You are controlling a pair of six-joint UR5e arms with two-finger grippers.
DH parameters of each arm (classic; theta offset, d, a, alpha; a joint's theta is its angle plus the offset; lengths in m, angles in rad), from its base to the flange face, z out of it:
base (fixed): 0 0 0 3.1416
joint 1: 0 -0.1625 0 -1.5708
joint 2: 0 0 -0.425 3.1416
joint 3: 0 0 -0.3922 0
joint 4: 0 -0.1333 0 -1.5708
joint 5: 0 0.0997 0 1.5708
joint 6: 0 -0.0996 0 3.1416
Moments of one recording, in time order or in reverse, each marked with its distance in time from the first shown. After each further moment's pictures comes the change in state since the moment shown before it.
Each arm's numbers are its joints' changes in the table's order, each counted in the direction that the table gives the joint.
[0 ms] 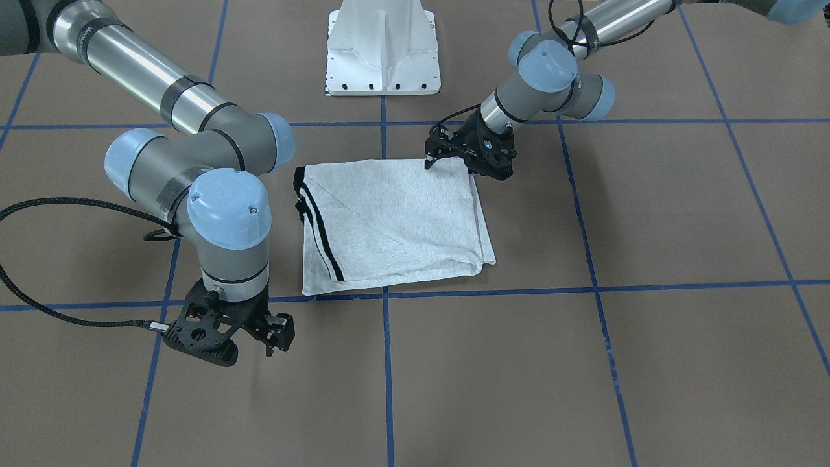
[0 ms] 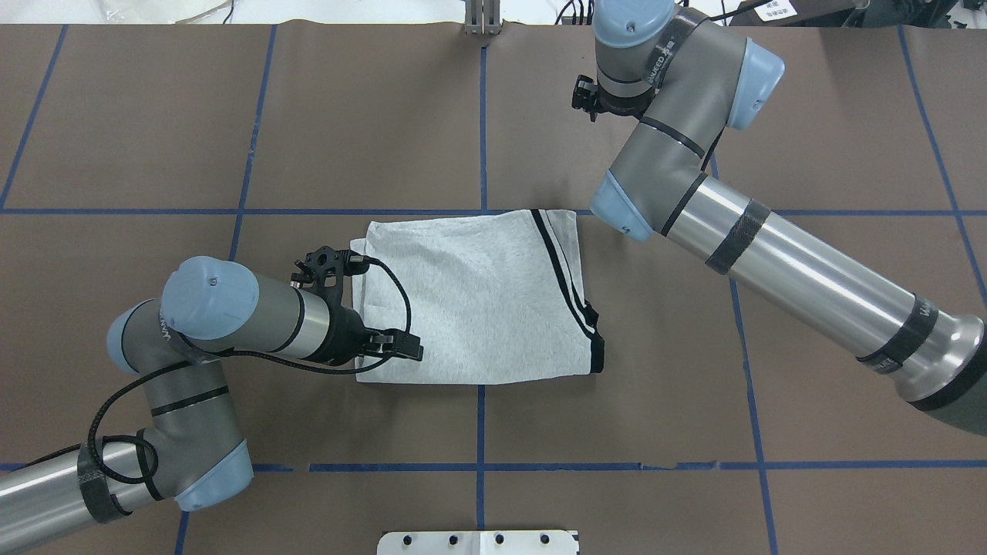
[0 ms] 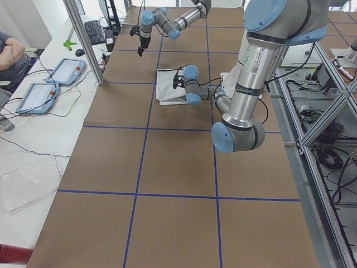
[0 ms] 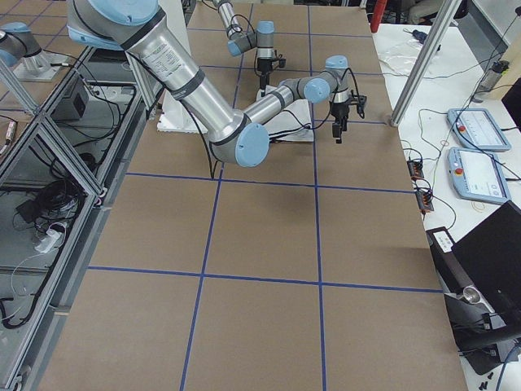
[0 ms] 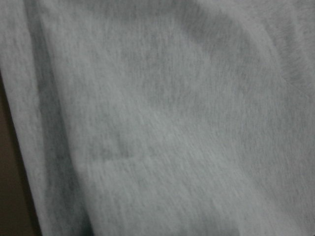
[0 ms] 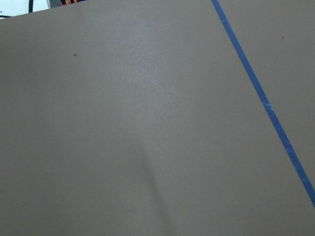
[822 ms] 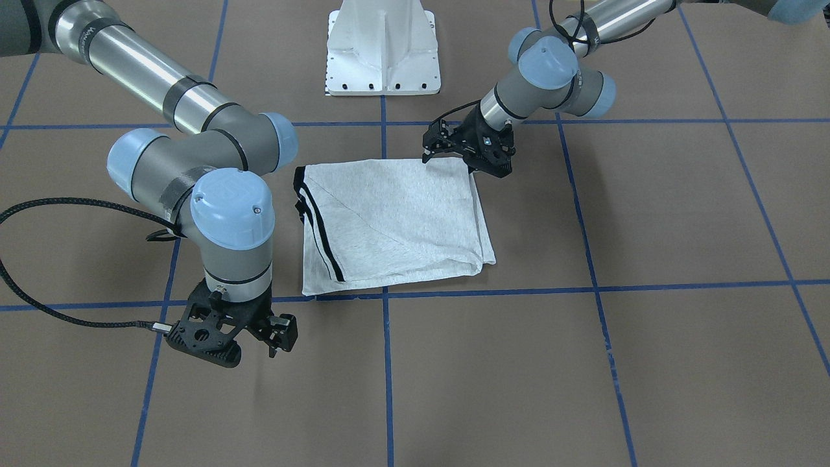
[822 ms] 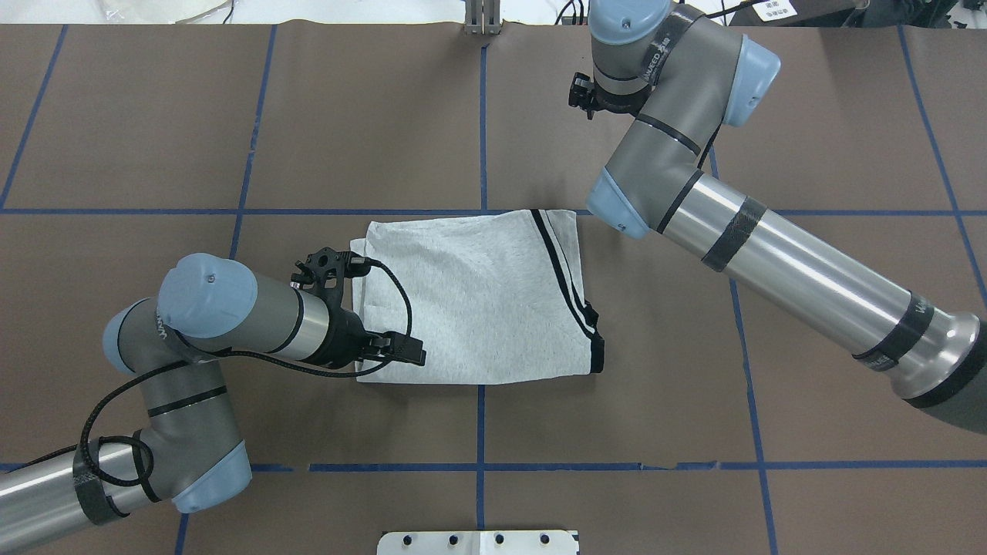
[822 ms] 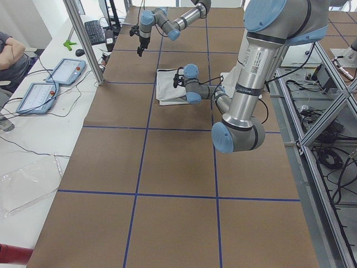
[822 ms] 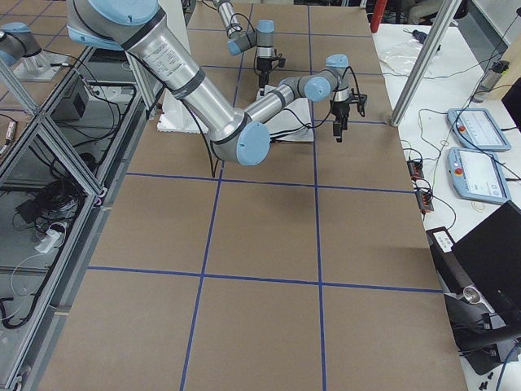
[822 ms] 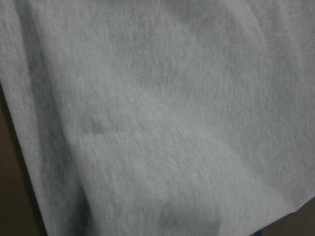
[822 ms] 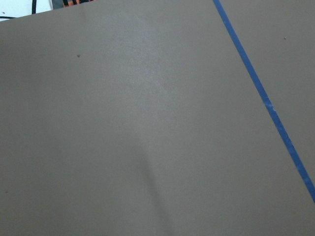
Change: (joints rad) left arm 0.002 -0.006 0.007 -0.024 0.002 -0.002; right arm 0.000 0.010 0.006 0.001 0.000 -0.001
